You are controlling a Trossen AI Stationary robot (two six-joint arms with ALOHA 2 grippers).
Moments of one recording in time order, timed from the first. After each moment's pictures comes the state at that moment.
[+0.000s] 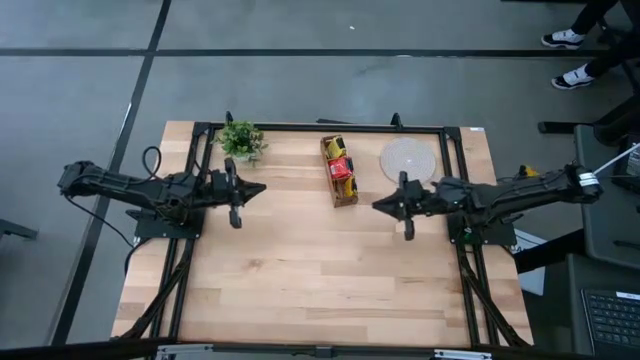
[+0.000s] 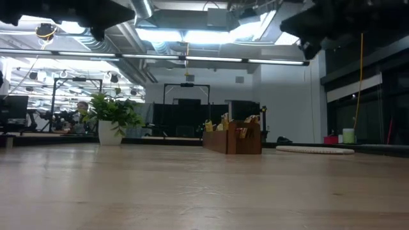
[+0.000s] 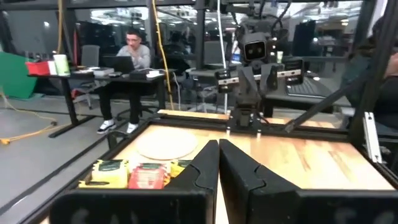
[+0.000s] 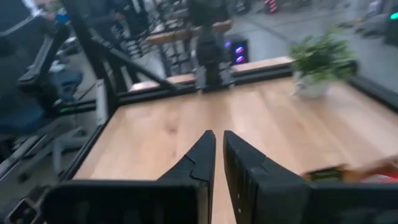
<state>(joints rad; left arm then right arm) -0.13 0.58 0.33 0.28 -0.37 -0.01 0.10 0.88 0.42 0.32 0.06 0.20</state>
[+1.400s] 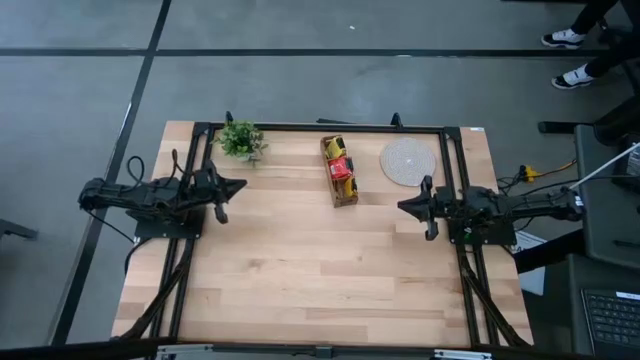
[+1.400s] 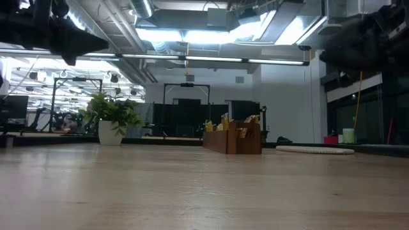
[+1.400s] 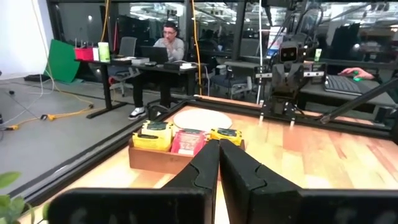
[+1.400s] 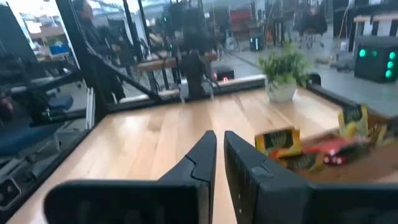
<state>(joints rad) -0.13 0.06 0.14 -0.07 -0.51 -0.07 0.09 0.15 0.01 0.19 0.16 0.15</state>
